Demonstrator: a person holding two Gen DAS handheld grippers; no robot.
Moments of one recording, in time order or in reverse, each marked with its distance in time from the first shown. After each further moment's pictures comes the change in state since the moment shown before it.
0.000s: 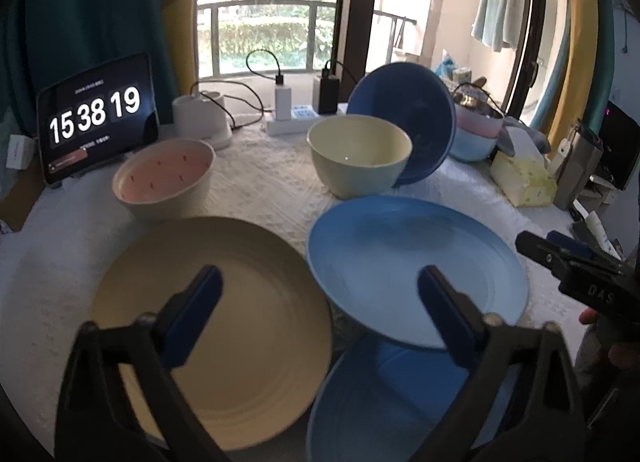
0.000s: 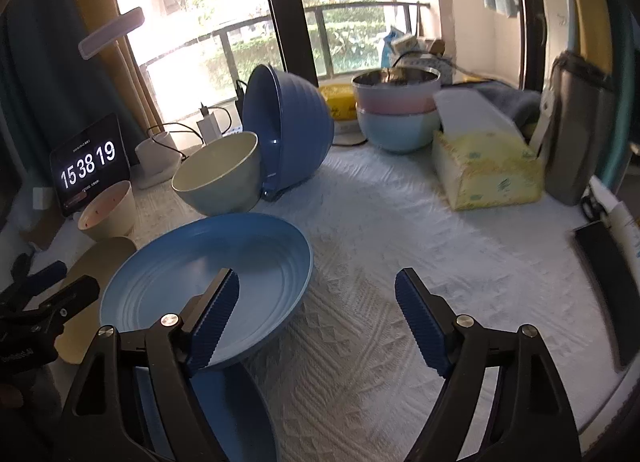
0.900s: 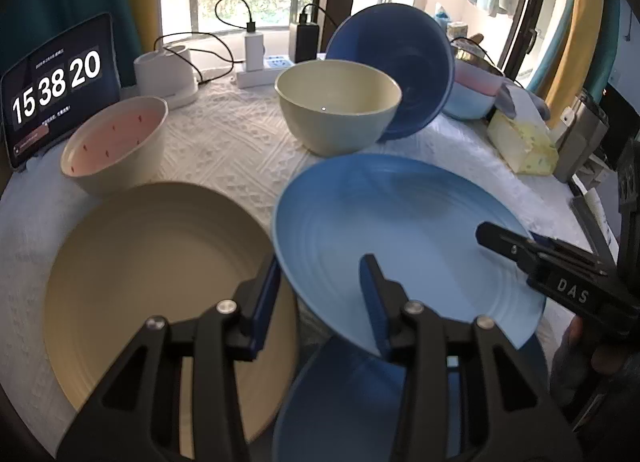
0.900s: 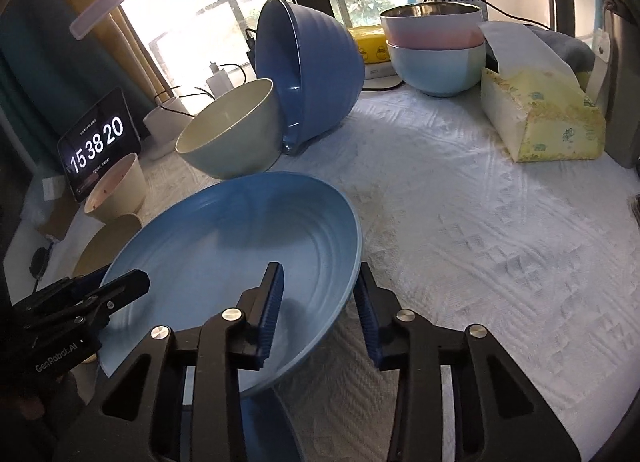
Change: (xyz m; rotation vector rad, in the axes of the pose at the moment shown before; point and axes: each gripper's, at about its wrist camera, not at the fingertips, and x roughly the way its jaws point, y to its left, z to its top) left arm 0.038 -0.012 -0.002 0.009 0.162 -0.060; right arm 0.043 0.007 -0.005 0.040 0.147 0.102
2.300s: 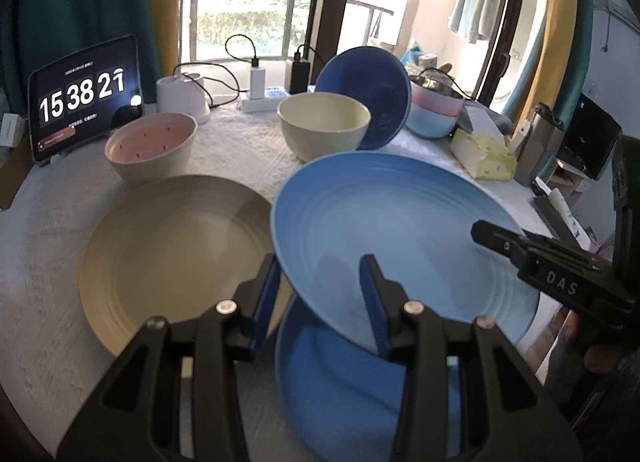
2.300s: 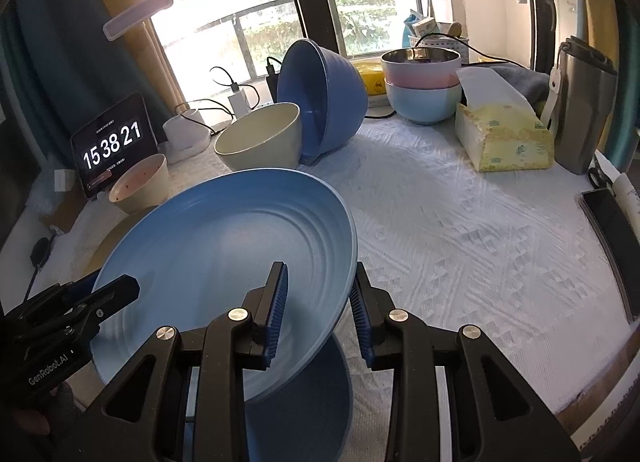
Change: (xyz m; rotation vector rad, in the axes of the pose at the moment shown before) left arm -0.073 0.004 -0.042 0.005 -0.123 -0.051; right arm -0.064 0.032 -0.034 -0.045 -0.098 -0.067
